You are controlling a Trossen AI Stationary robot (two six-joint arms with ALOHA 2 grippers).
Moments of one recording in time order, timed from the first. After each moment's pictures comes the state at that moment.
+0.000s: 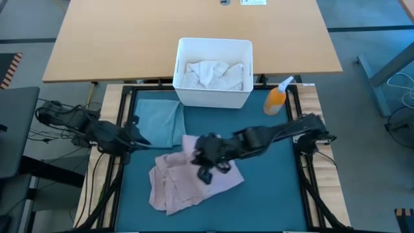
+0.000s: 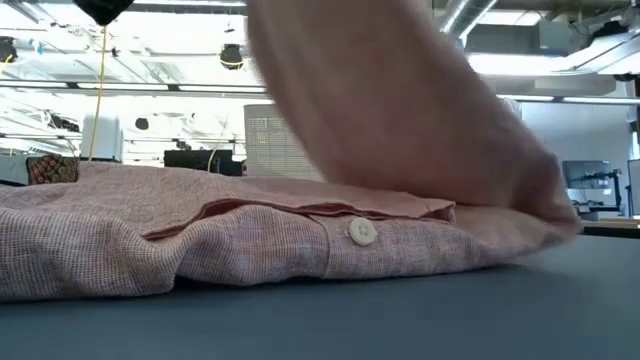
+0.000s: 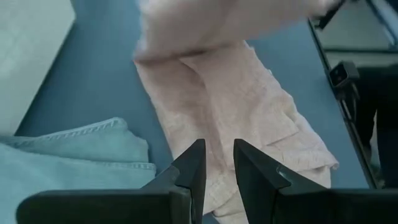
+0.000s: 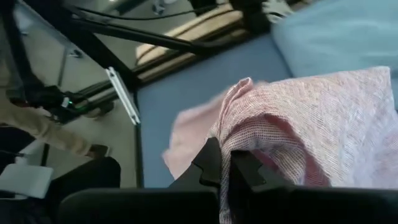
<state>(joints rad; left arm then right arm) -0.38 0.71 0.97 -0.90 -0.24 -0.31 0.30 1.84 1.95 -0.72 0.17 0.60</state>
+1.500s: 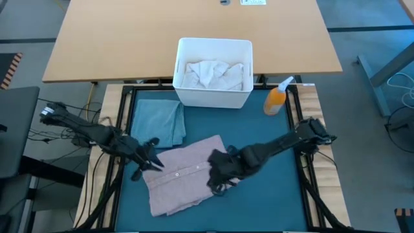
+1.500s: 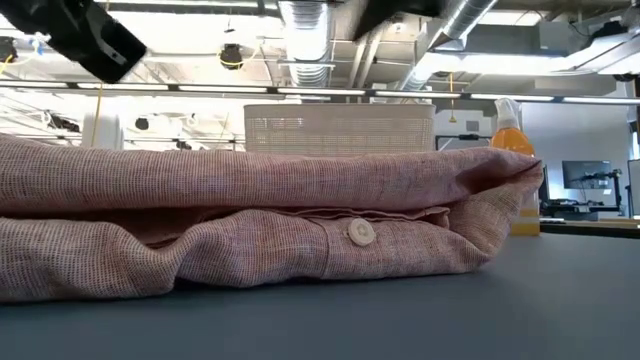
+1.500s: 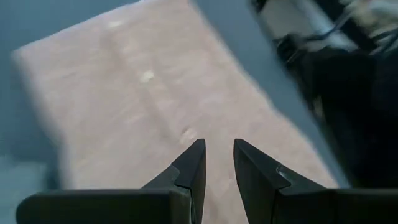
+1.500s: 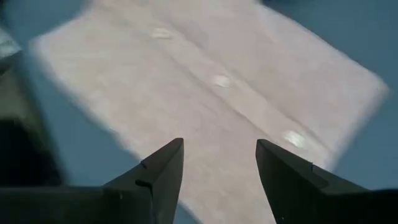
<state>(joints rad) -0.38 0.76 0.58 -0.36 0.02 -0.26 0.40 1.88 1.80 -0.99 0.33 0.87</state>
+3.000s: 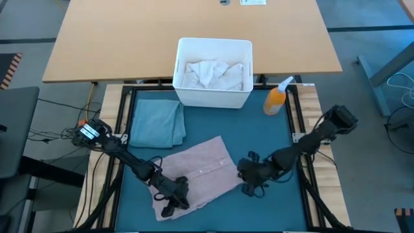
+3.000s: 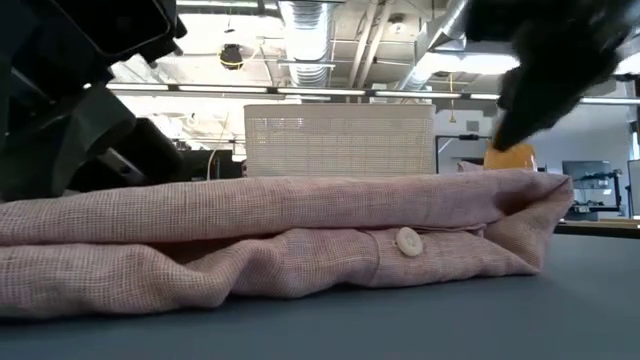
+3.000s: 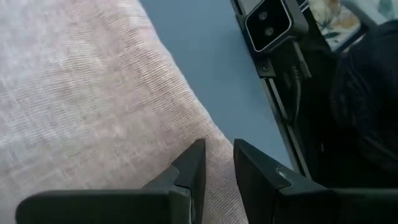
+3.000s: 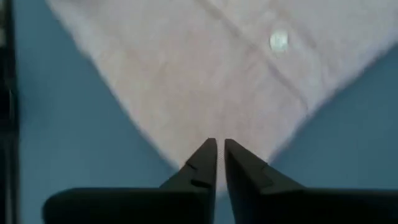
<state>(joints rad) -0.57 1.75 0.73 0.44 0.10 -0.55 0.54 1.48 0.90 -0.40 0.31 0.78</state>
